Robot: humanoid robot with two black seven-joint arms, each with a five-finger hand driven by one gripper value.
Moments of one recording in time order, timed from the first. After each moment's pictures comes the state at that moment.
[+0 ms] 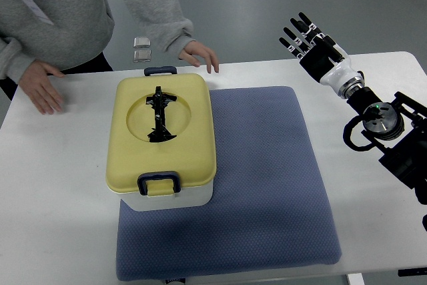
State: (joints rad) left arm 0.02 0.00 -0.02 -0.29 0.02 -0.08 0.12; right arm 0.76 -0.22 0.77 0.64 0.21 0.44 0.18
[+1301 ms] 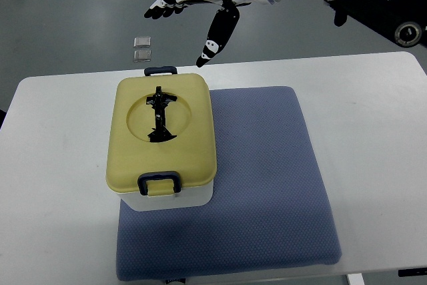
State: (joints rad) left arm 0.02 0.00 -0.02 -0.30 0.02 -0.09 0.12; right arm 1.43 -0.28 0.42 1.02 -1.25 0.61 0.13
